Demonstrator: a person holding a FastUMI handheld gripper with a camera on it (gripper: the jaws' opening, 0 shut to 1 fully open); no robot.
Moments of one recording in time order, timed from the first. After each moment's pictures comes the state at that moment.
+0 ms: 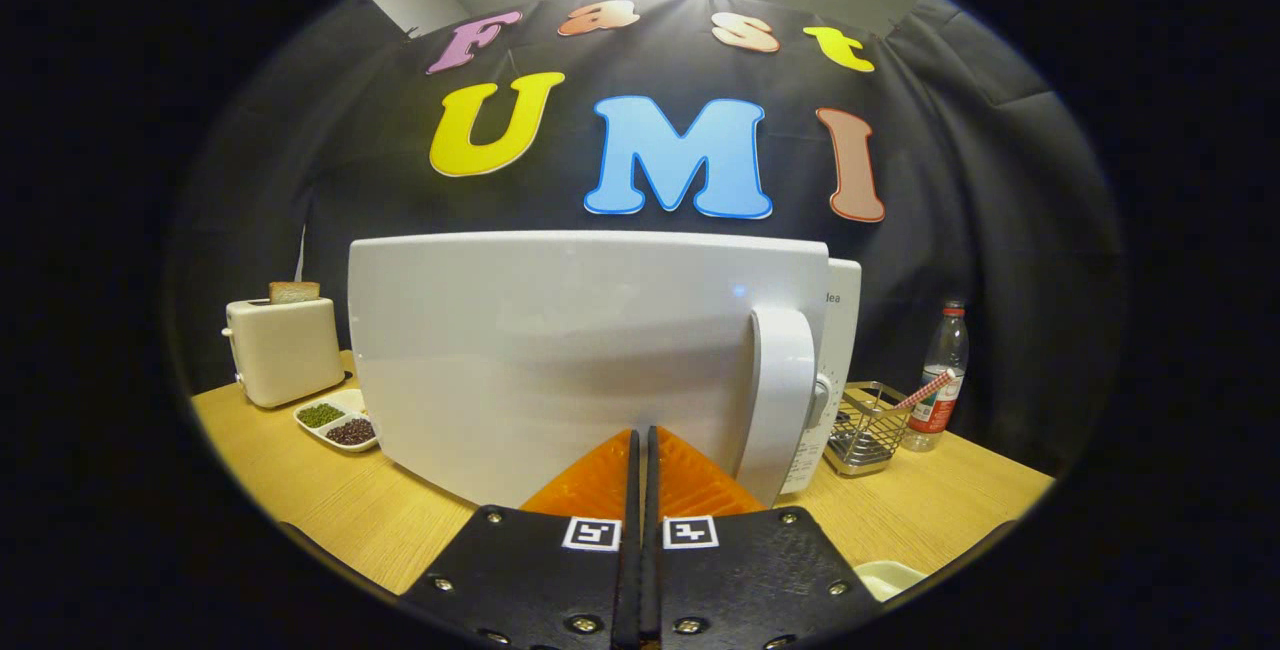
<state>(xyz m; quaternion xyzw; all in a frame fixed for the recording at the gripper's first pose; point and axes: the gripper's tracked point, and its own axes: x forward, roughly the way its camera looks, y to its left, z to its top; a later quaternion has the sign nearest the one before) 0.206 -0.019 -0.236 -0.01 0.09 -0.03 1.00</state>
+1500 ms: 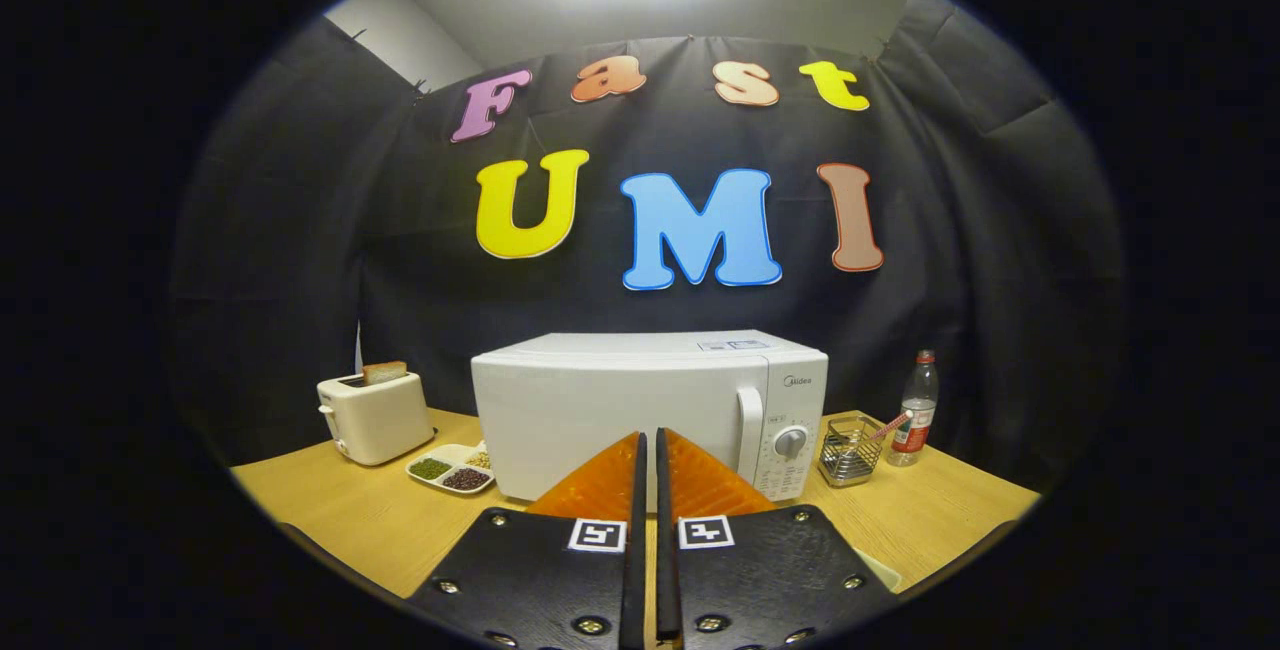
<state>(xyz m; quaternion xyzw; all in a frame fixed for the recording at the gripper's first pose) 0.066 0.026 -0.103 0.02 0.04 0.02 1.00</state>
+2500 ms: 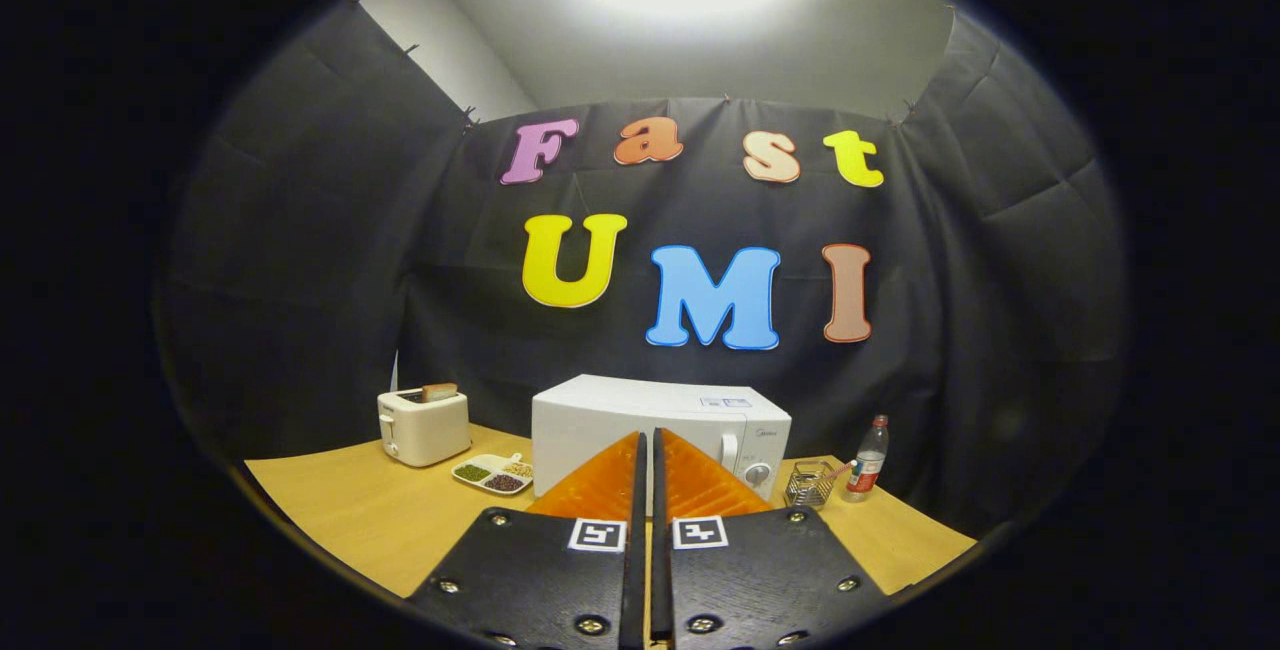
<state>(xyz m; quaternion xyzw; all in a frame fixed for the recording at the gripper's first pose) -0.047 0.023 -0.012 -0.02 -0.02 0.03 1.00</state>
